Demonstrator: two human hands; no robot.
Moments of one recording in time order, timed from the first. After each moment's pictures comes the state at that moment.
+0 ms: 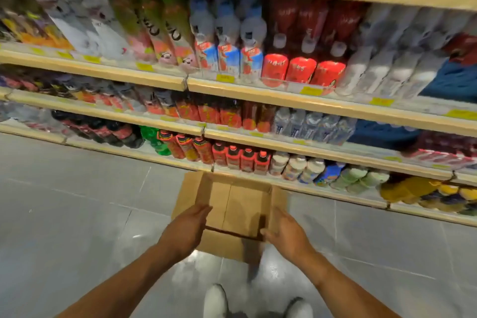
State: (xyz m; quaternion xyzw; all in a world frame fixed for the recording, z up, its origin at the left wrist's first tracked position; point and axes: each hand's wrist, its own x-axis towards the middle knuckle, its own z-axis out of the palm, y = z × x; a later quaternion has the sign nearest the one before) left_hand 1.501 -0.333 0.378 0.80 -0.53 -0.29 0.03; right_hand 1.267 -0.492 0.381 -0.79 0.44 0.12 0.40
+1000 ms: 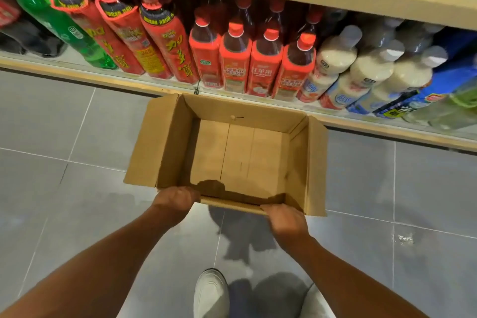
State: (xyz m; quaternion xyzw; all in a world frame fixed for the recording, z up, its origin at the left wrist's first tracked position) left_hand 1.574 -0.325 -0.115 0.66 -0.73 -0.09 -0.16; right_hand 1.280 -0.455 -0.115 -0.85 0.39 0.17 0.31
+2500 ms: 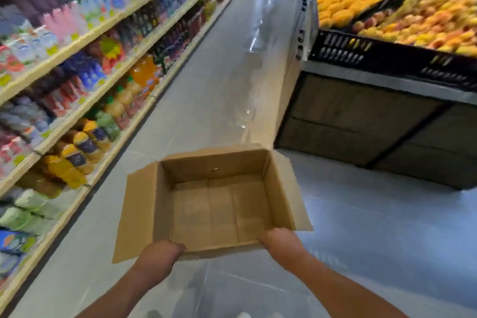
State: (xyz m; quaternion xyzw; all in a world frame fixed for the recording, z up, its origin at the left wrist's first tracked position) left_hand 0.784 -0.166 0.499 0.17 -0.95 -0.09 -0.27; right_hand 0.555 0.088 0.487 -0.47 0.84 0.11 0.25
